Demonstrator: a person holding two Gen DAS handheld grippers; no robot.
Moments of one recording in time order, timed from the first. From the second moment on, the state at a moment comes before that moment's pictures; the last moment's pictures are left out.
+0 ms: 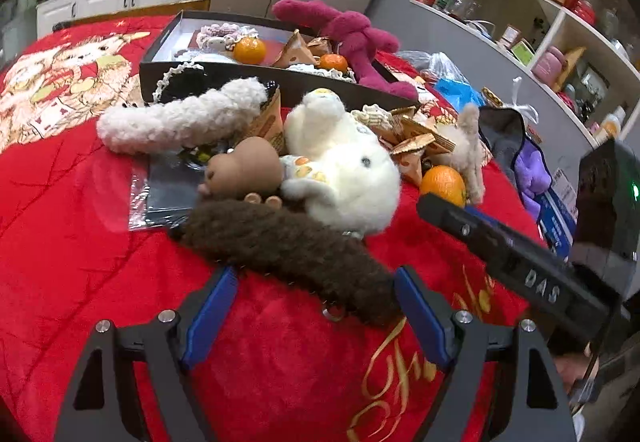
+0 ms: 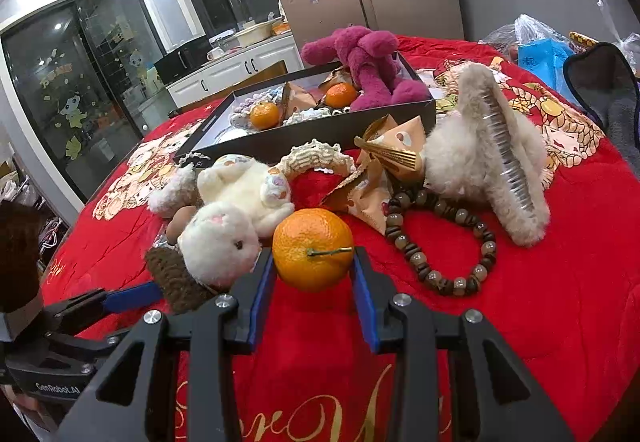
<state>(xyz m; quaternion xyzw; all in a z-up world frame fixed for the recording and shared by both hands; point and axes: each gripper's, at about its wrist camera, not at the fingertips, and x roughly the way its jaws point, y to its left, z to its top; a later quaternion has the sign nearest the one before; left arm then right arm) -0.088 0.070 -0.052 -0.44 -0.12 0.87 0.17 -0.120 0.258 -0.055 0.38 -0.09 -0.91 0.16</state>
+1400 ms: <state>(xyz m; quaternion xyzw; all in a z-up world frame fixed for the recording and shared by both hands) -0.052 0.043 -0.018 -0.35 -0.02 0.94 0.04 -0.104 0.252 -0.045 0.34 -0.07 -0.92 0.18</state>
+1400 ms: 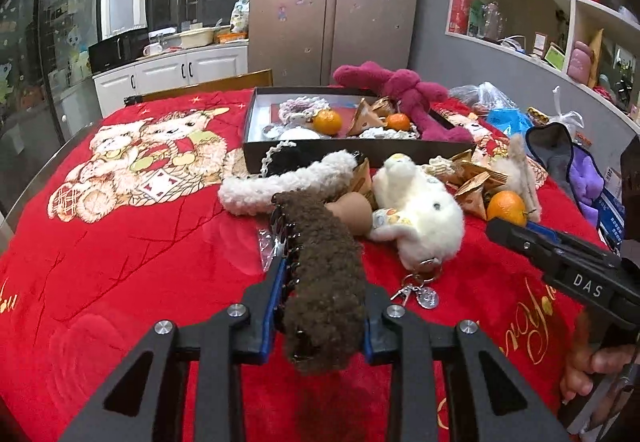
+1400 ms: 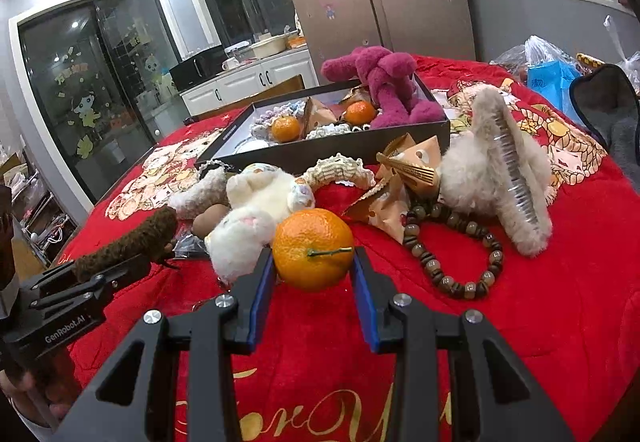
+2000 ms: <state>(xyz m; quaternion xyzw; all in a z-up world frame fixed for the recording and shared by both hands) -0.052 0.046 -0.019 -0.34 -0.01 0.94 0.05 -0.098 0.246 -0.041 0.33 -0.06 -0.92 0.20</state>
